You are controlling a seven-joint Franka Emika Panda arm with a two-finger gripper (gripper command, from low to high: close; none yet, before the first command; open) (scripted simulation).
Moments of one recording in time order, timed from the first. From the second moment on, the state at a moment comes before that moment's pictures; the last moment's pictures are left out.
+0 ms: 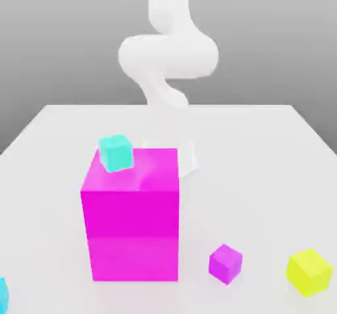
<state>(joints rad) -0.04 -0.71 -0.01 -2.29 0.00 2.32 0.85</state>
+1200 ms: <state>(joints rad) -0.41 0.60 -0.15 -2.09 0.19 2.68 1.38</state>
